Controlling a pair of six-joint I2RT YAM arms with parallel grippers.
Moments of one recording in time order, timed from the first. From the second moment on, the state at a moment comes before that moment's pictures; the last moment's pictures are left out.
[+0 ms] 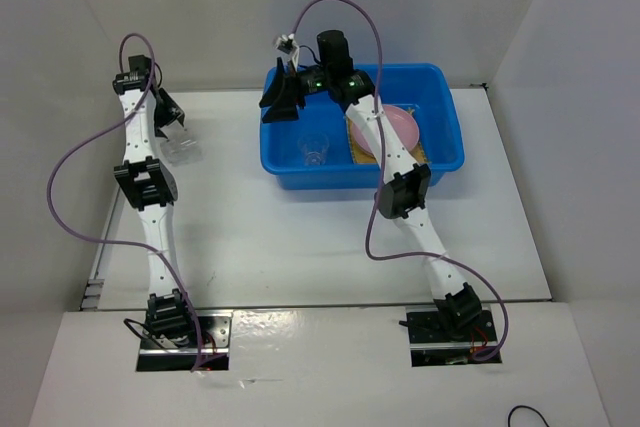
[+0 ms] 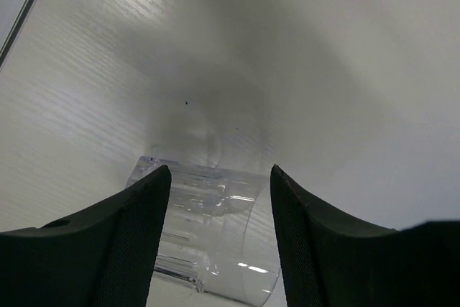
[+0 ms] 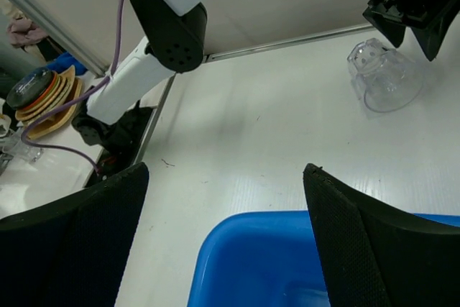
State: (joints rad) left arm 0.27 2.78 3.01 -1.35 -0.05 -0.52; right arm 0.50 2.75 3.10 -0.59 -1.30 0.12
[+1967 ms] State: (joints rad) left arm 0.21 1.99 1.66 -1.03 -0.08 -0.58; right arm 0.81 2.78 2.94 -1.18 -1.00 -0.51
